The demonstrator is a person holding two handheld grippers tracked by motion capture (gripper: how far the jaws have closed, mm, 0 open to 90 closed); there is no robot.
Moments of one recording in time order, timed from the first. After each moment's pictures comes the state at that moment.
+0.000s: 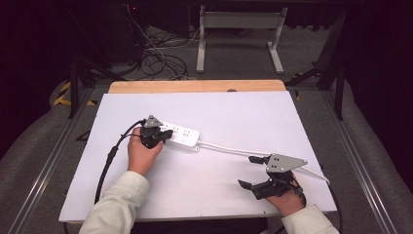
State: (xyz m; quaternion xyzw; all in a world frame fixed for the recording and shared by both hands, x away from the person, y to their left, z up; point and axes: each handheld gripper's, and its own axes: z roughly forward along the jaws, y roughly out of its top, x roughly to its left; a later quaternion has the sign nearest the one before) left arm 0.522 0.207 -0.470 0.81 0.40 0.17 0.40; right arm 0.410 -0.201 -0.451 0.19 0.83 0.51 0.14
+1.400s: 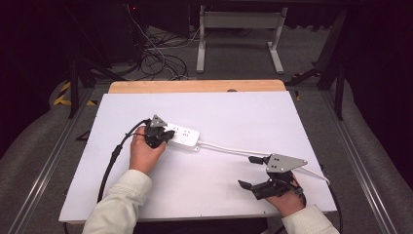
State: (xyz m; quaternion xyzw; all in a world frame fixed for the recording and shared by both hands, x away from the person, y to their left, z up) left arm 0.522 0.193 -0.466 0.82 0.40 0.19 0.36; right arm 0.409 -0.201 -0.451 0.19 0.83 0.51 0.14
